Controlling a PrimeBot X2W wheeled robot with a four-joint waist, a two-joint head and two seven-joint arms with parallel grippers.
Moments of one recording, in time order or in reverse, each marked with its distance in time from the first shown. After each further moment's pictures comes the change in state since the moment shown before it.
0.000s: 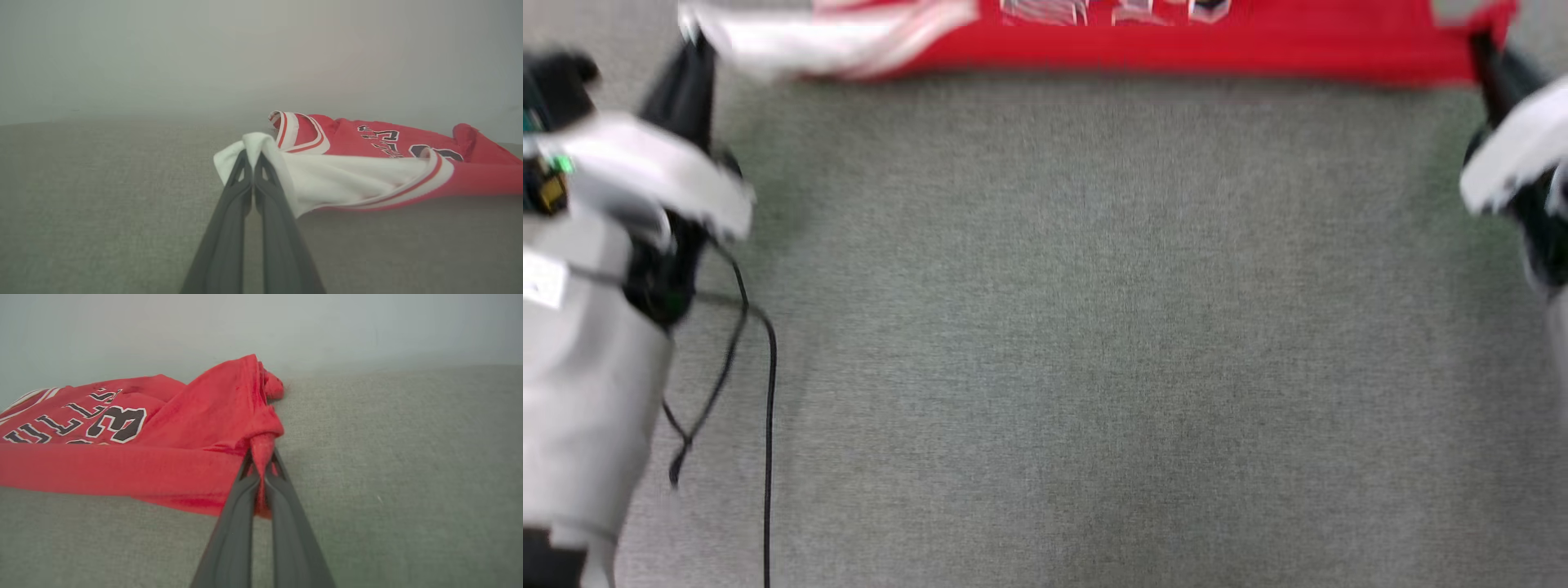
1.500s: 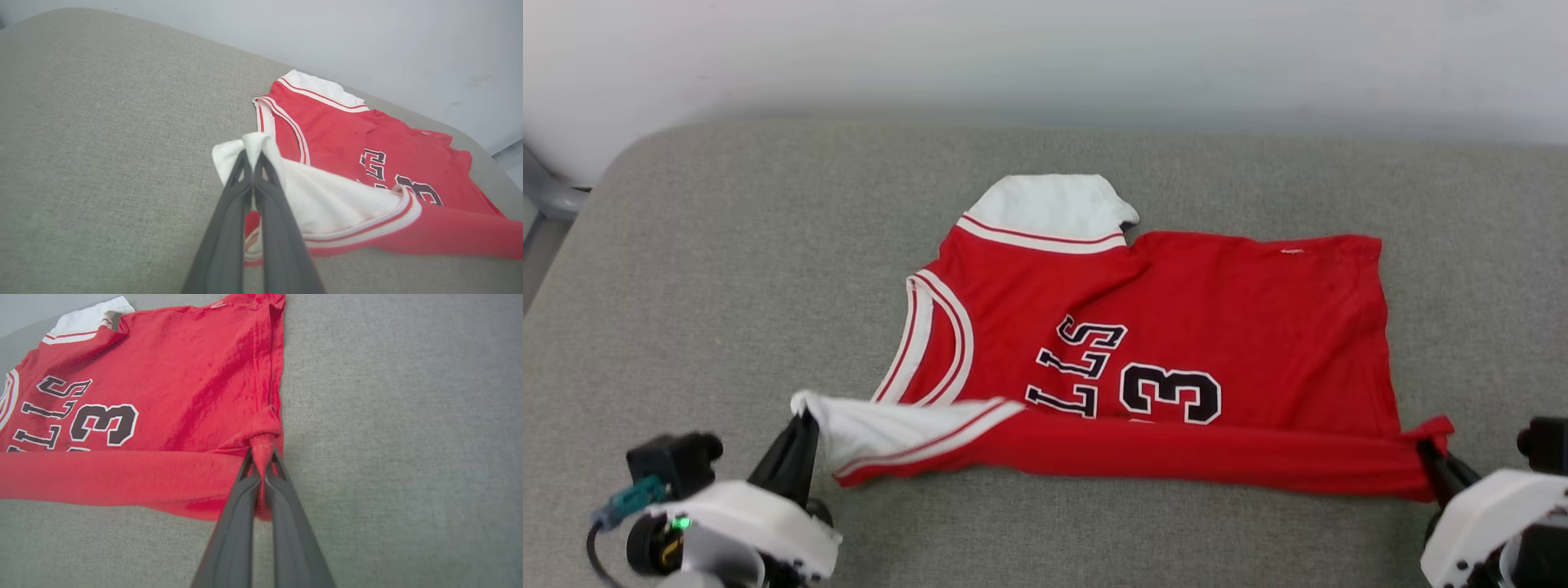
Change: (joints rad) left arm 0.905 -0.022 0.129 -0.660 -0.032 0.216 0.134; right arm 0.957 0.227 -0.268 -0.758 -0.155 -0.001 0.368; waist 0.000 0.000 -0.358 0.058
